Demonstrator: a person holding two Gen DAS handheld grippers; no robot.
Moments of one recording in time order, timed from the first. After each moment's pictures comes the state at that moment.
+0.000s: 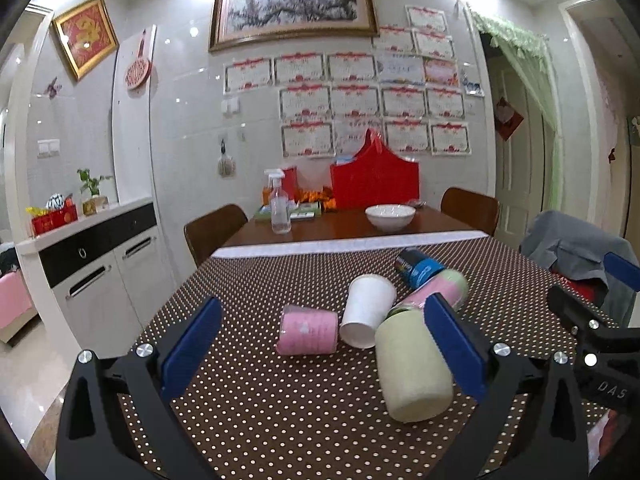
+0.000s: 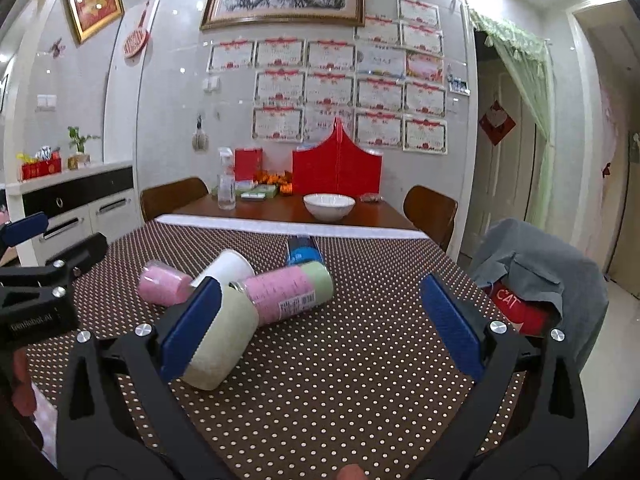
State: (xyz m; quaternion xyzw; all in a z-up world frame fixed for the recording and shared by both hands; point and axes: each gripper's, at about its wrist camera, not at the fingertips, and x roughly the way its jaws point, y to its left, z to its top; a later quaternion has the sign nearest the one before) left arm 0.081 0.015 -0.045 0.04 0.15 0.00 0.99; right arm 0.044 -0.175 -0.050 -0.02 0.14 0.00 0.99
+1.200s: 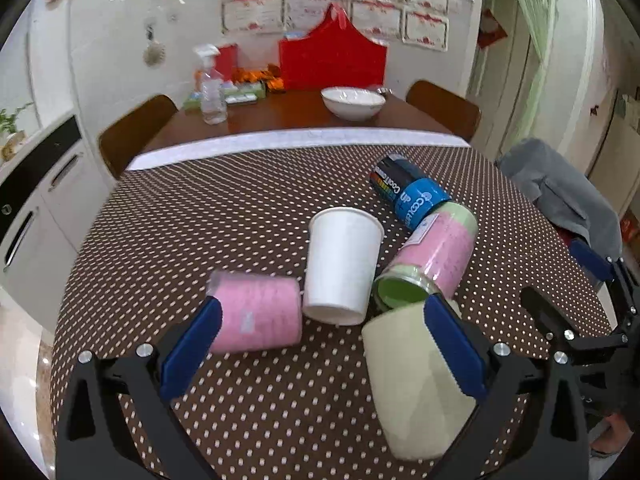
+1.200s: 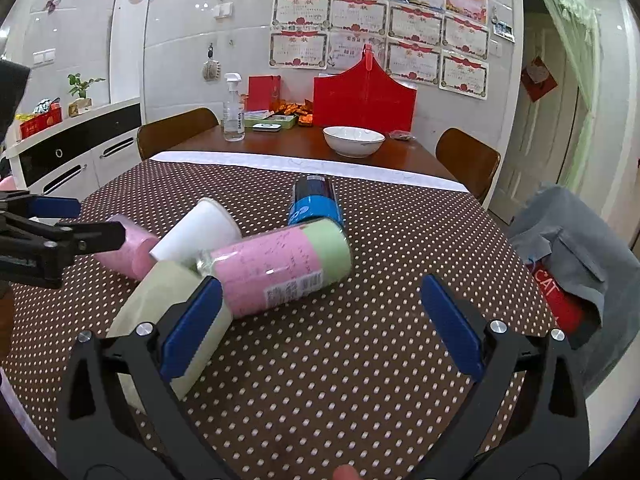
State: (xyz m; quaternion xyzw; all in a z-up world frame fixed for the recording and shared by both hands) left arm 0.250 0.015 -0.076 0.02 0.40 -0.11 0.91; right arm 0.169 -0.189 -0.071 -0.04 0.26 0.05 0.96
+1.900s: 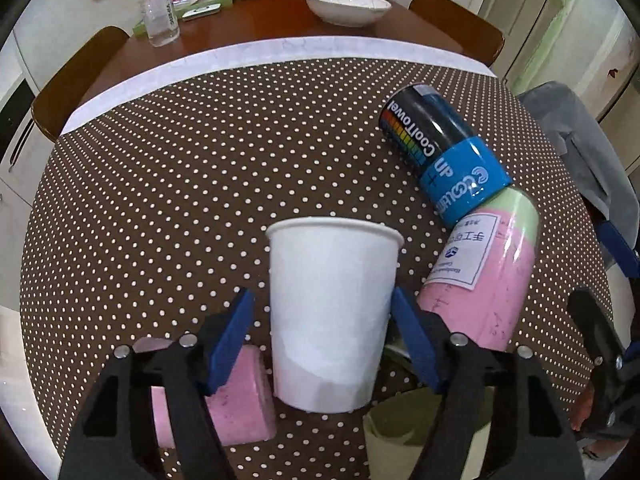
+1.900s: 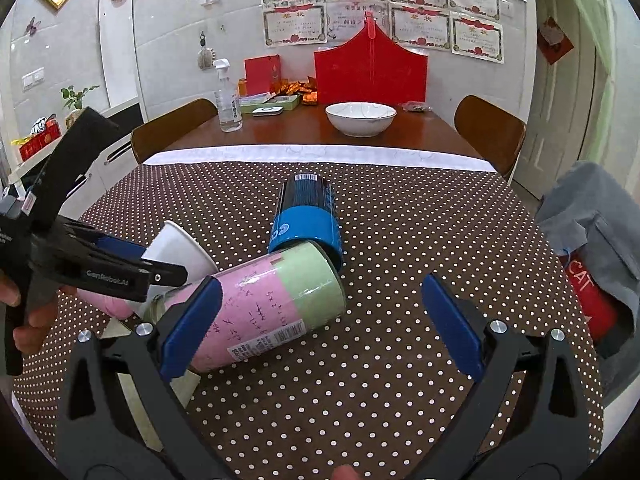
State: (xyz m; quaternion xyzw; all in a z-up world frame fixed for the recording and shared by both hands) left arm 0.365 -0.024 -0.126 0.04 0.55 -0.12 0.82; right arm 0.242 -0.210 -0.082 0.01 0.31 0.08 0.95
